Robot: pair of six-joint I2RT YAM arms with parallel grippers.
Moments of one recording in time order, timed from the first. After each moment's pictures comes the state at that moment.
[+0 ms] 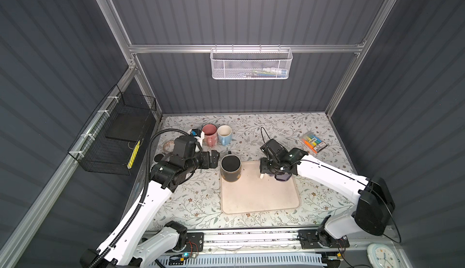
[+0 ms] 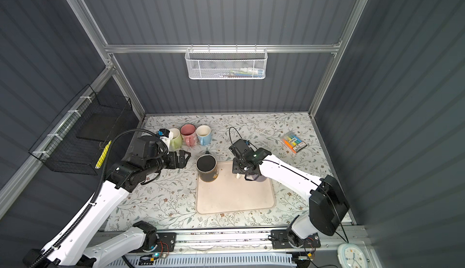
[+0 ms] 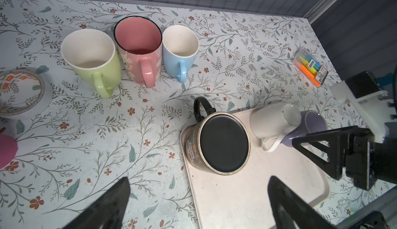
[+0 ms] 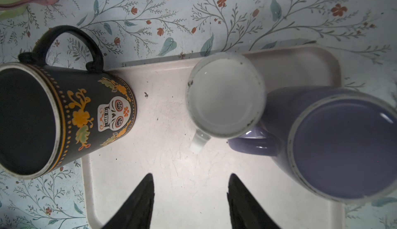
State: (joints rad) left arm -0.46 1.00 1.07 -0.76 0.04 -0.30; right arm 0.76 1.50 1.14 -0.75 0.13 0.76
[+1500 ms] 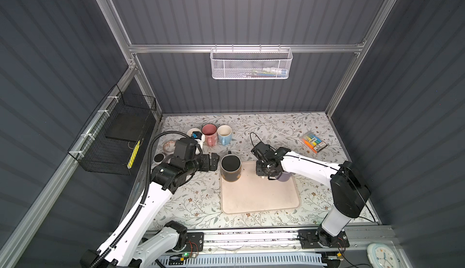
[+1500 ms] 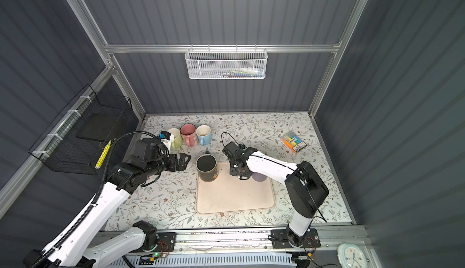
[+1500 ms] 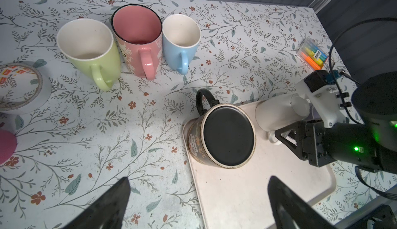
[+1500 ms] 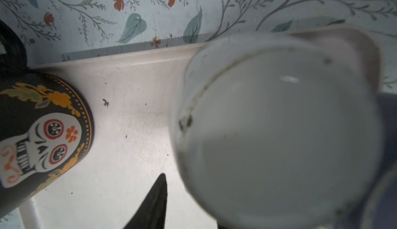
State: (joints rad) left arm -0.46 0.98 1.03 -0.76 0.04 -0.28; right arm 0.76 1.71 1.19 -0.75 0.18 0.76
